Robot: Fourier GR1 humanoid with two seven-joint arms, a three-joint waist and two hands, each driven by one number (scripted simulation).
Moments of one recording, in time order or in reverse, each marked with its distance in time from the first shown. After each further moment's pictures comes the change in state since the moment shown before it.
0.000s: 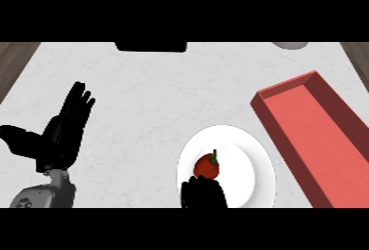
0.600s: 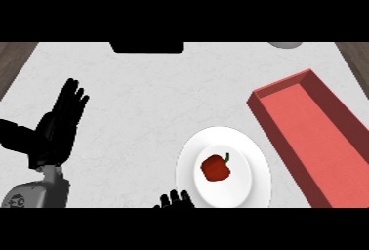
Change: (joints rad) left arm -0.024 0.024 0.033 0.011 0.010 -0.001 0.024; right arm -0.233 -0.046 0.276 -0.078 0.049 0.201 0.109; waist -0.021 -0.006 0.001
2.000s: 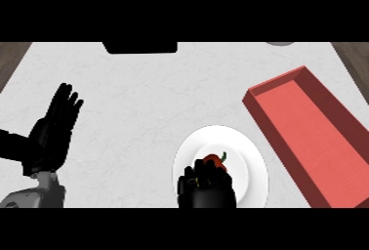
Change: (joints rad) left arm 0.041 -0.001 0.016 -0.025 0.006 0.003 -0.014; right arm 0.062 0.006 -0.202 -0.089 0.461 -0.227 0.166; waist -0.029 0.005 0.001
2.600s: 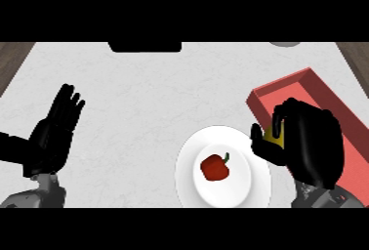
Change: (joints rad) left arm 0.011 -0.002 -0.010 -0.014 0.007 -0.018 -0.003; right arm -0.079 -0.235 -0.594 -0.187 -0.480 0.205 -0.272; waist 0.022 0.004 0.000
